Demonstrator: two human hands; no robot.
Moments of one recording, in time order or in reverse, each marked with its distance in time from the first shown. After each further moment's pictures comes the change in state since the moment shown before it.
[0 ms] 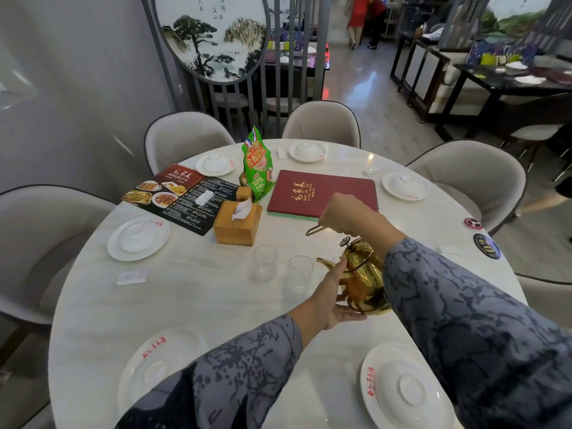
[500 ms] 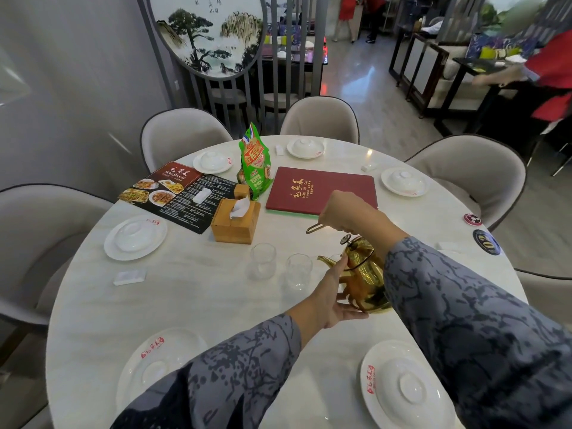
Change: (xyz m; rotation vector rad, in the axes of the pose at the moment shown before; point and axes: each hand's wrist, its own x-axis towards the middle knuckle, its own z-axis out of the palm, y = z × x) left_hand 0.005 0.002 0.001 -0.006 -0.014 -0.011; right_hand 0.004 0.001 0.000 -0.026 0.003 0.016
